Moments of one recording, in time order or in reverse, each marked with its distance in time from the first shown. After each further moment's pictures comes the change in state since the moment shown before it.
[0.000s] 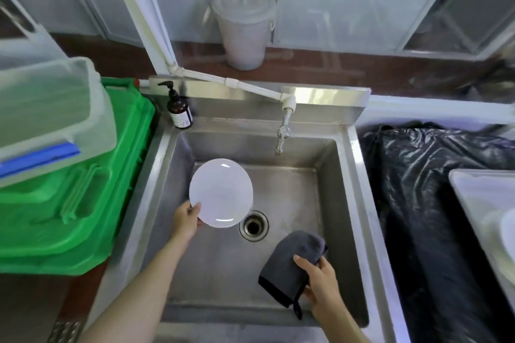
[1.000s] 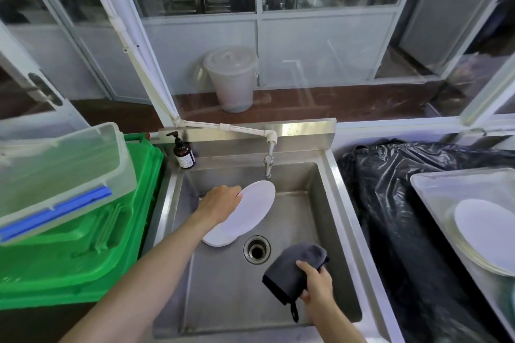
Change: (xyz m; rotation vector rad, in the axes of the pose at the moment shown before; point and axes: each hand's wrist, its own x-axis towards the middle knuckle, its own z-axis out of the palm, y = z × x) left_hand -0.066 0.179 0.024 1.215 -0.166 0.801; right_hand -0.051 -0.013 -0.003 0.256 0.069 -0.020
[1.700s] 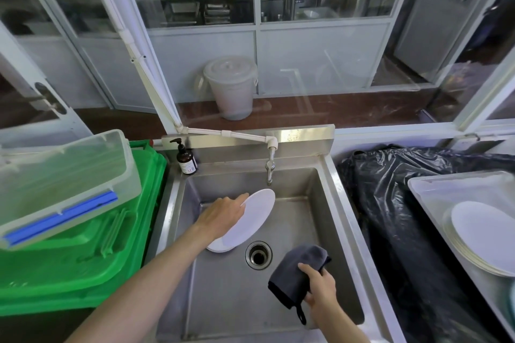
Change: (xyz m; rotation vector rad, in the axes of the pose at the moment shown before) left_hand -0.033 0.005 -0.008 0.070 0.003 0.097; right_hand -0.005 -0.002 -0.001 -0.042 -0.008 -0.030
